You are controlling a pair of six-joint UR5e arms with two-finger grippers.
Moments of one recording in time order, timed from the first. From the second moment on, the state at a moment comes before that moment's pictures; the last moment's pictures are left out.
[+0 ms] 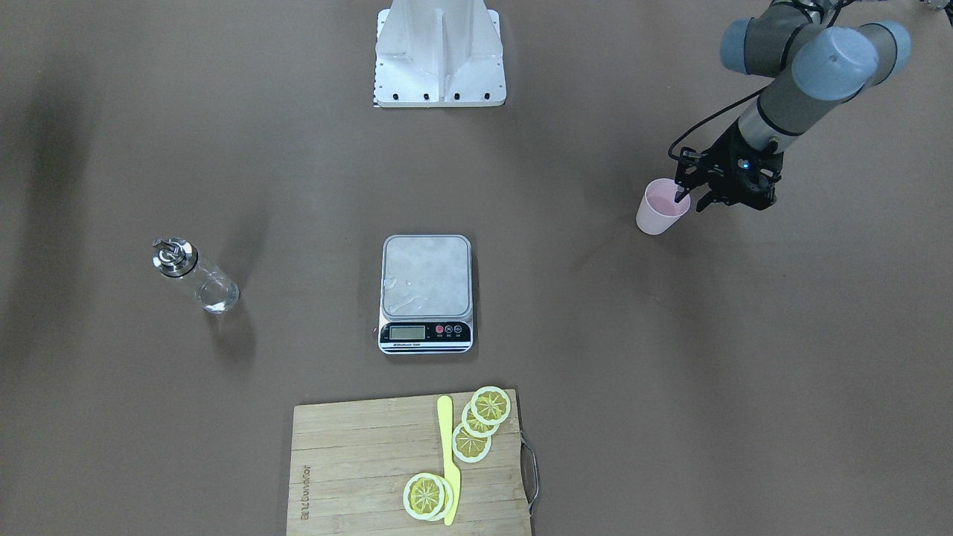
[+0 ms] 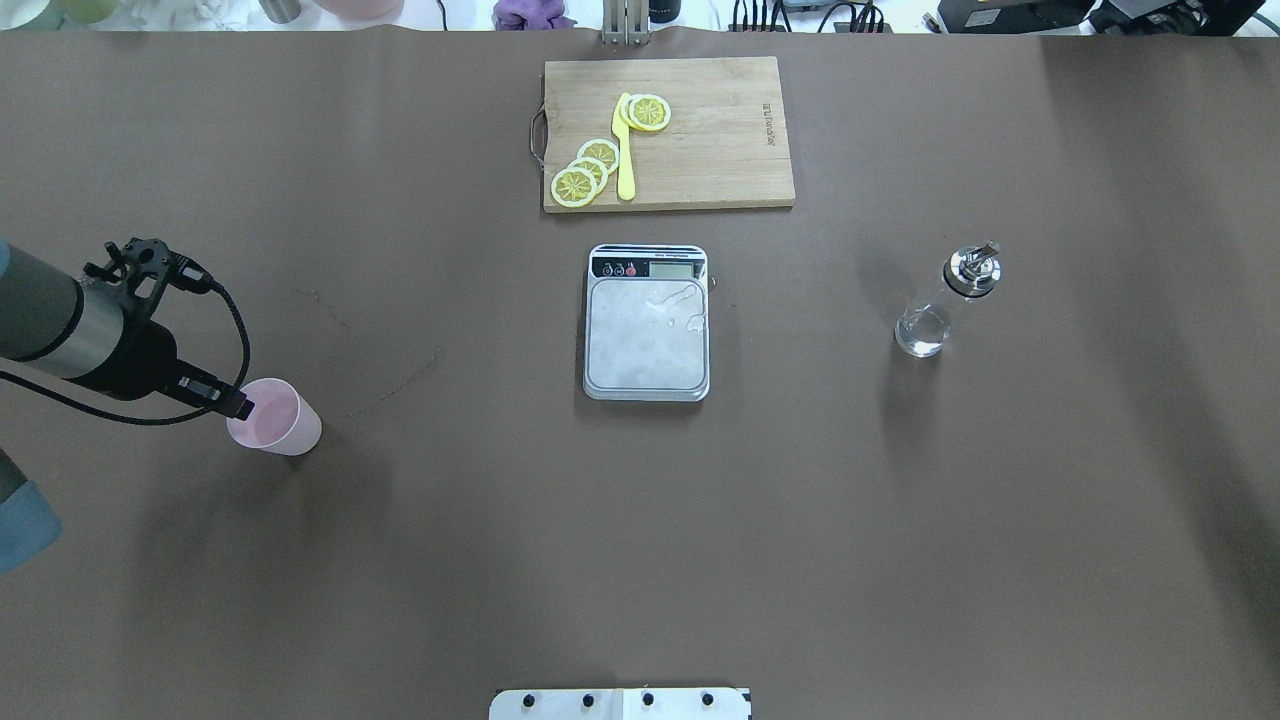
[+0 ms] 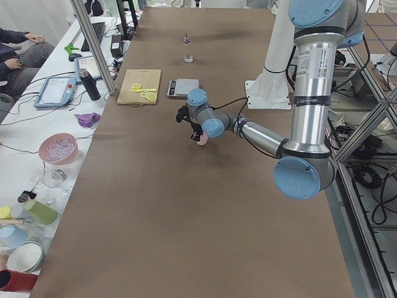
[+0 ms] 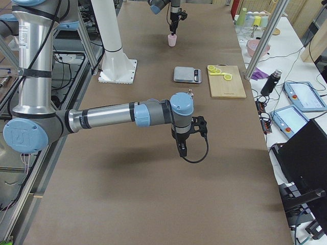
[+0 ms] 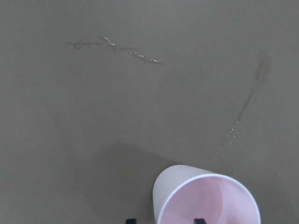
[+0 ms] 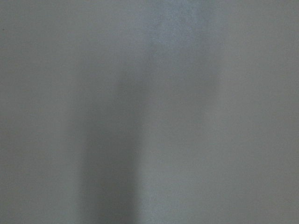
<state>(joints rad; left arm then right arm) -0.80 -1.59 -1.88 -2.01 -2.19 -0.64 1.49 -1.67 1.85 -1.58 2.34 0.00</state>
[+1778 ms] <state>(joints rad) -0.80 -1.61 -1.92 -2.02 -2.16 -0.66 1.49 -1.67 1.85 -1.58 2.34 0.00</state>
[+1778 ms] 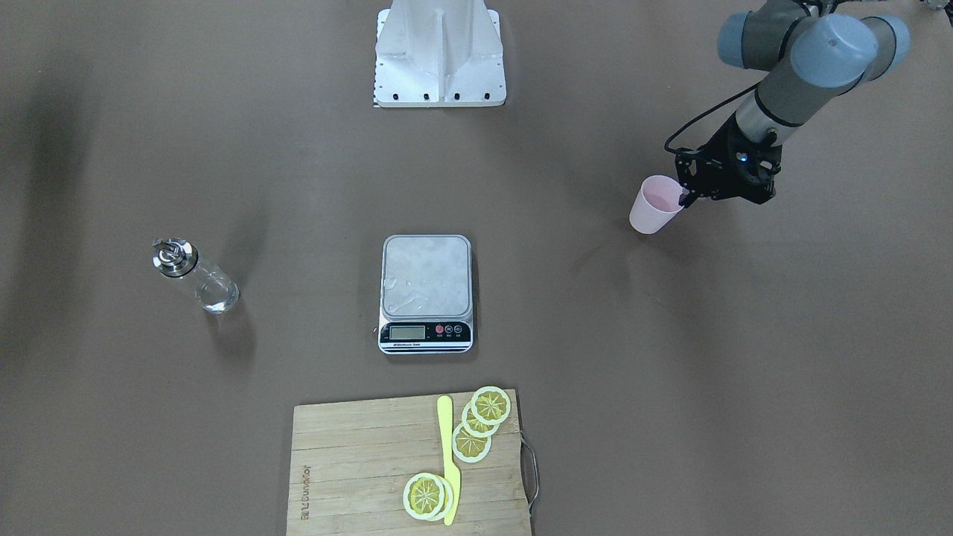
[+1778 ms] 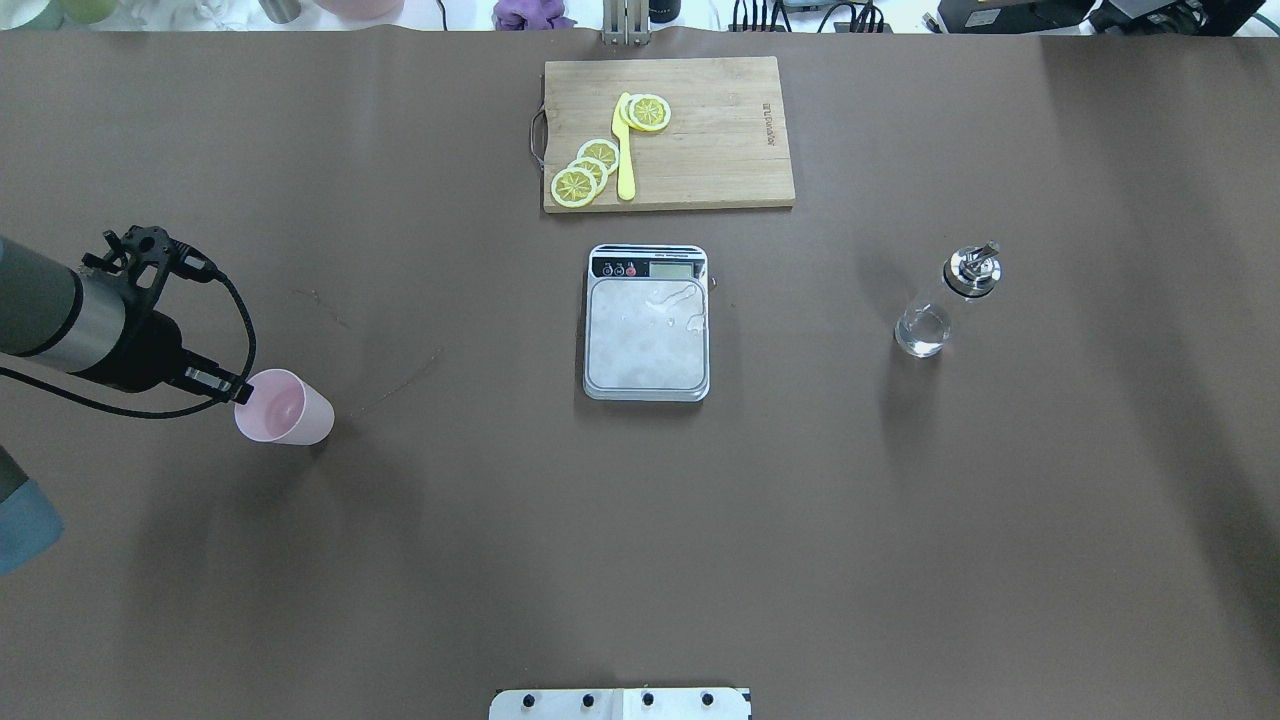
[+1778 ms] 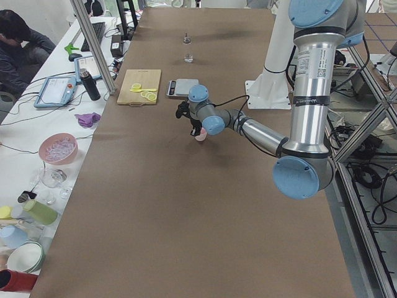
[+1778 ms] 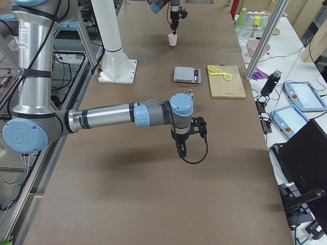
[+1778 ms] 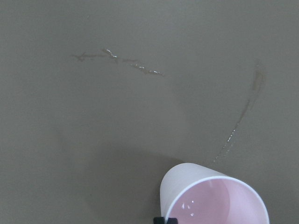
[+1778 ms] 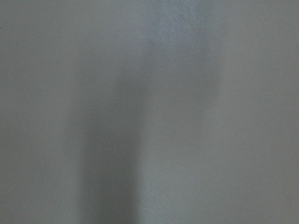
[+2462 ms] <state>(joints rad) -0.80 -1.93 -1.91 -1.69 -2.16 -0.80 1.49 -1.67 1.85 -1.58 2.34 0.00</state>
